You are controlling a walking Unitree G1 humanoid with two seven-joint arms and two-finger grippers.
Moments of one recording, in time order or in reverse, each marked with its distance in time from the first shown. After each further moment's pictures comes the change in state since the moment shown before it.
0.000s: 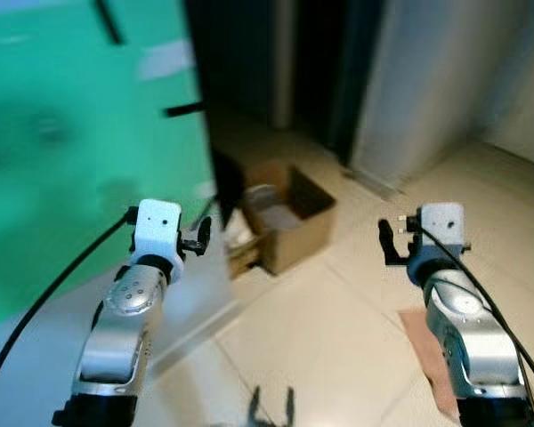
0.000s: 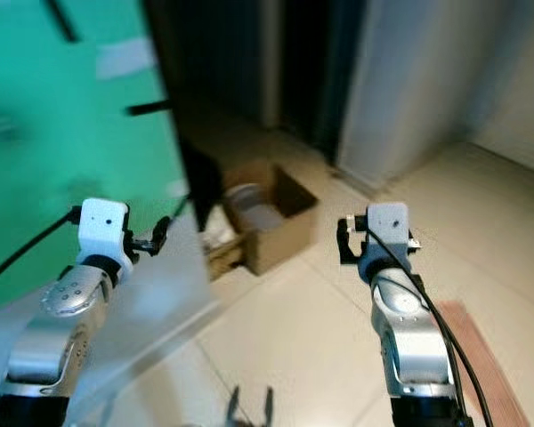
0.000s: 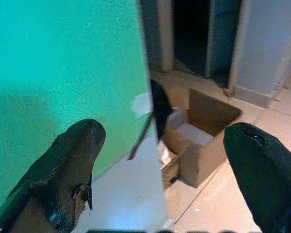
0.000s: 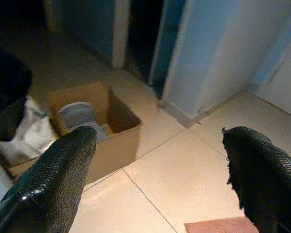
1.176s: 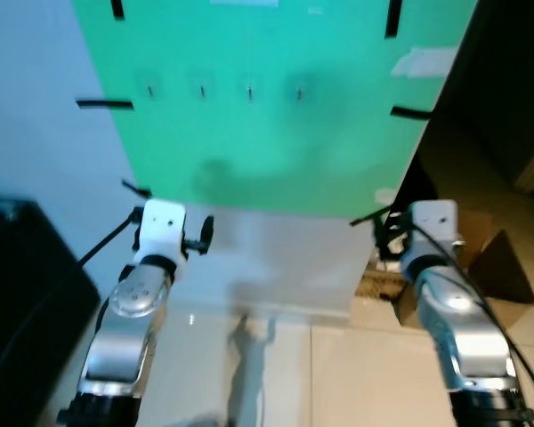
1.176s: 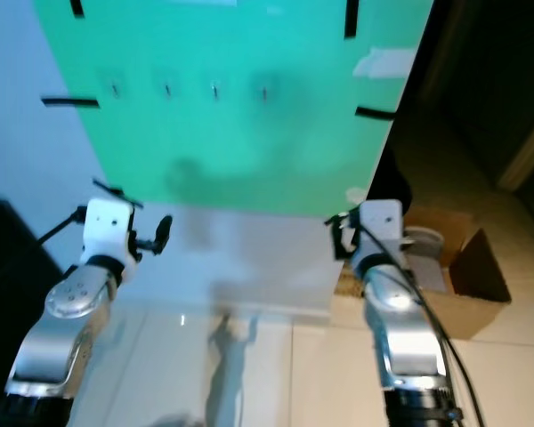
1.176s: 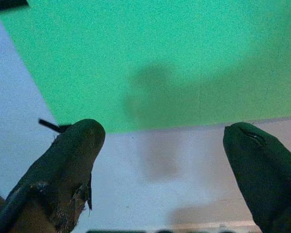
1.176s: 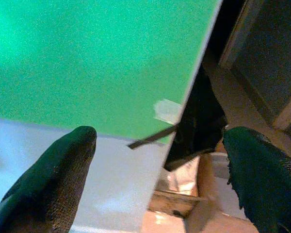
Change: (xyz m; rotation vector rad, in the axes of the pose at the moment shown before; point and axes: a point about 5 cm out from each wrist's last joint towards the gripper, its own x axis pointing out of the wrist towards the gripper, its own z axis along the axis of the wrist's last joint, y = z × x) left arm 0.004 -0.002 0.004 0.024 -0.035 0.011; right arm 0.006 0.004 0.004 0.008 -0.015 -0.013
